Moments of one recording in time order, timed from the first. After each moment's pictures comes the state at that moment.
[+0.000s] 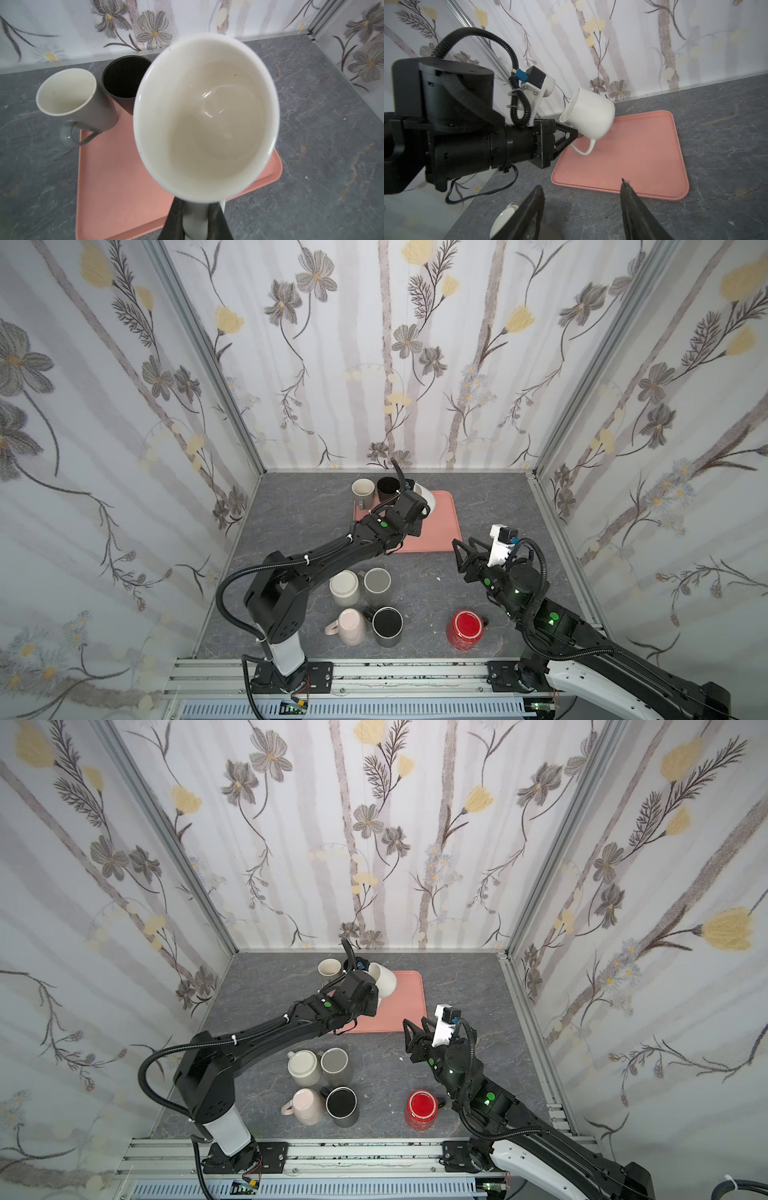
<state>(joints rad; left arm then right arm) -0.81 1.82 1.48 -0.40 -0.36 -0.40 0.86 0.64 0.49 0.08 0.39 0.51</state>
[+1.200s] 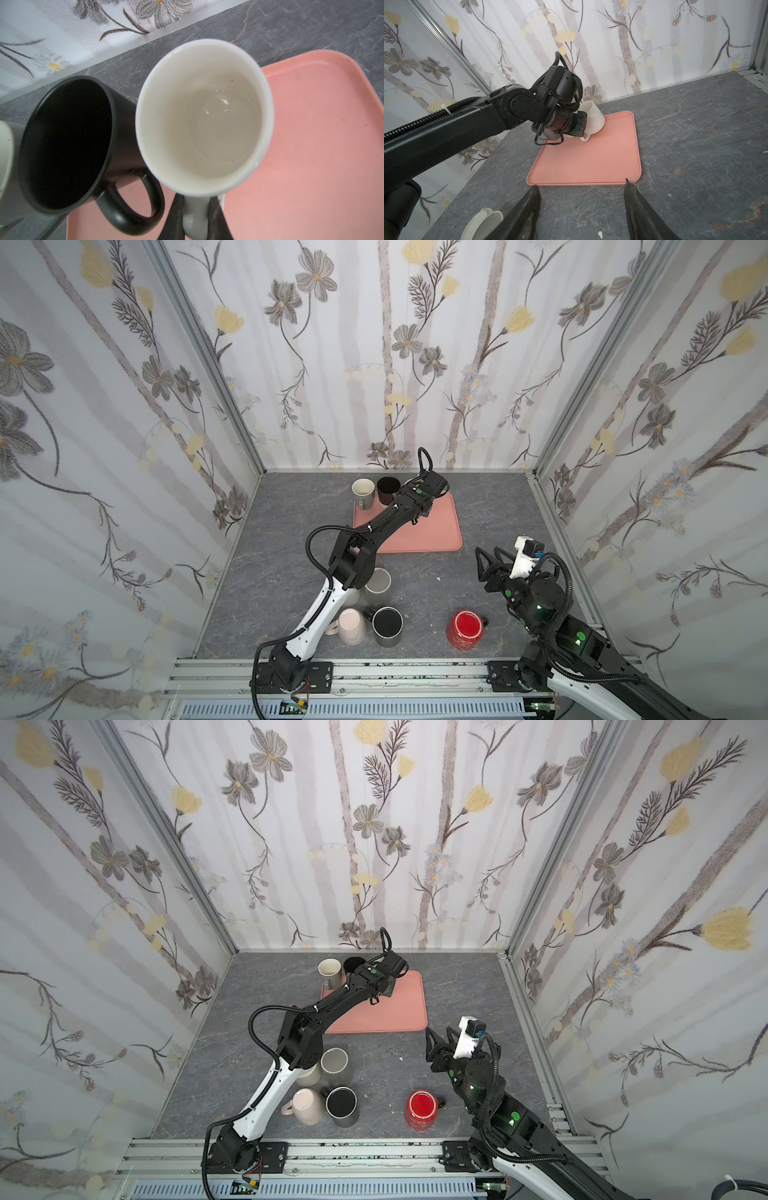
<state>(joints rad) -0.72 2.60 2.49 -0.89 -0.49 -0.30 0.83 0.41 0.44 -0.15 0.48 0.50</state>
